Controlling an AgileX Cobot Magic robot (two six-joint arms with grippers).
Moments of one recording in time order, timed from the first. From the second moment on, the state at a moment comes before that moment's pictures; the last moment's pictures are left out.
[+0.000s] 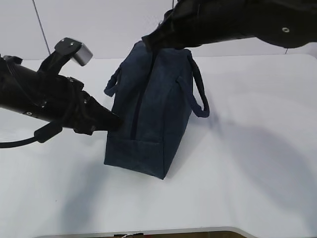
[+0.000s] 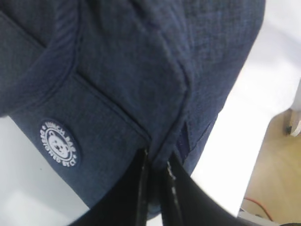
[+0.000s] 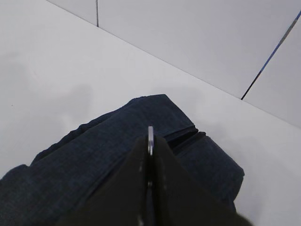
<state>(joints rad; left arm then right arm) -0.39 1.61 -0.92 -1.17 0.63 1.34 0.59 1.65 -1.30 -0.67 0.24 0.53</state>
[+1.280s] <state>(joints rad) -0.39 1.66 -1.06 -1.33 0.61 1.31 0.59 1.62 -1.30 -0.40 0.31 0.53</state>
